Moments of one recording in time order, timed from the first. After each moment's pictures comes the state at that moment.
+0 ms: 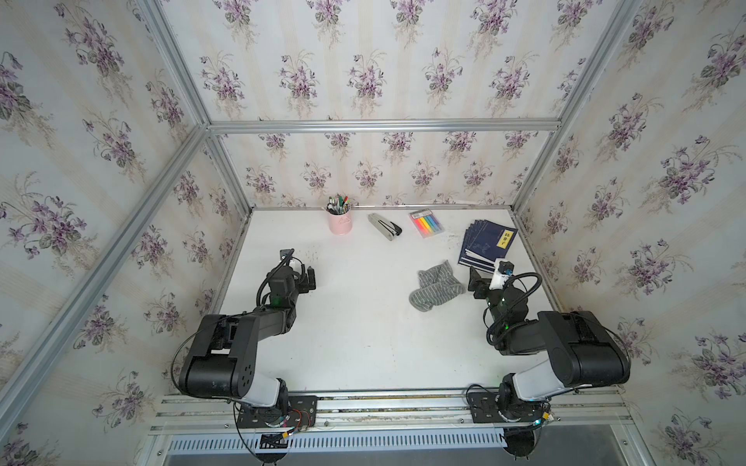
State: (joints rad) left arm -0.01 1.50 0.45 0.59 -0.14 -0.04; right arm 0.03 1.53 0.20 1.21 0.00 0.08
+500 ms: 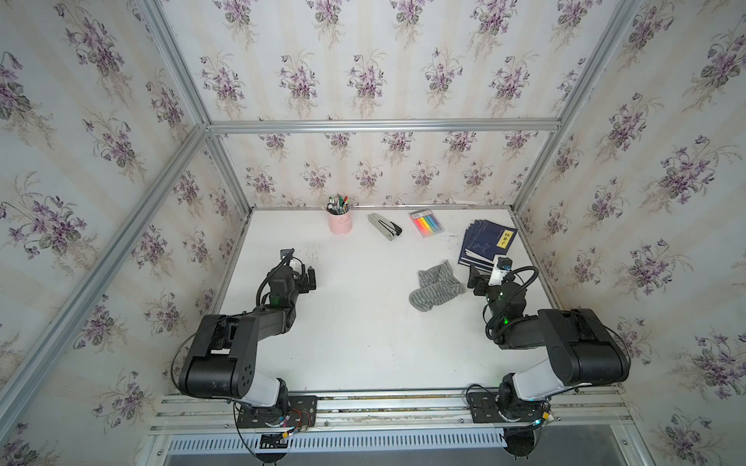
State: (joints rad) left arm -0.01 1.50 0.45 0.59 -0.13 -0.04; right arm 0.03 1.53 0.23 1.14 0.03 0.07
